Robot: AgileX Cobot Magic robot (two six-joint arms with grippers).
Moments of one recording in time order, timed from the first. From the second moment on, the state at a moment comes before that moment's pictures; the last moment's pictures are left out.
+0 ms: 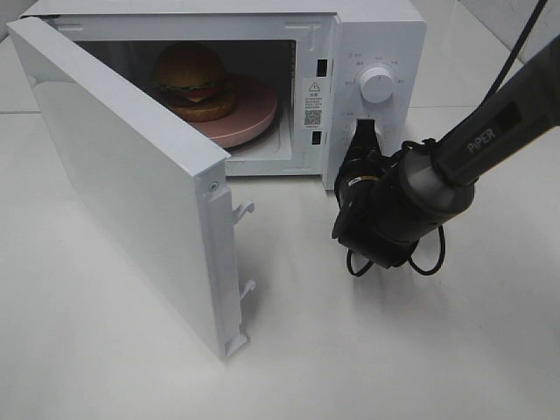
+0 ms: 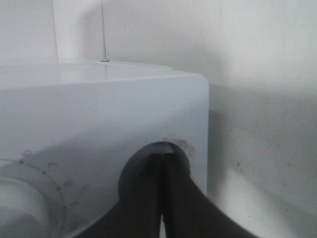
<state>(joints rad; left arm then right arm) 0.01 0.00 -0.52 -0.04 1.09 -0.02 0.62 2.22 -1.02 1.02 -0.95 1.16</state>
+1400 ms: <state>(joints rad) 0.01 0.00 -0.52 -0.04 1.09 -0.02 0.57 1.84 -0.74 0.88 -0.50 0.67</state>
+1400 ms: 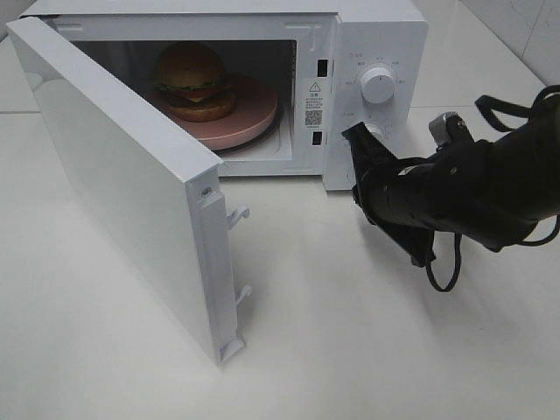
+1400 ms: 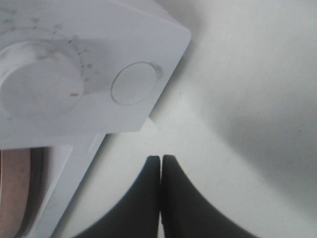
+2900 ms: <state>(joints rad) 0.01 0.00 -0.52 -0.04 1.09 -0.01 0.53 1.71 -1.02 0.17 0.63 -0.39</state>
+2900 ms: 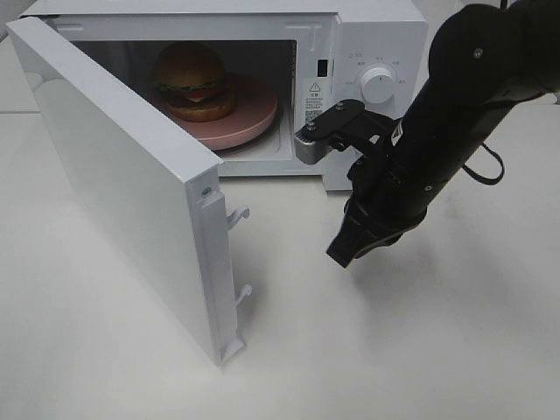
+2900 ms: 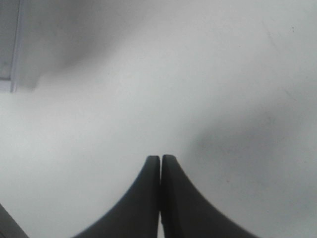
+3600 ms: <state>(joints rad) 0.01 0.00 -0.52 -0.04 1.09 -0.01 0.53 1.71 -1.10 -0.08 0.69 -1.09</state>
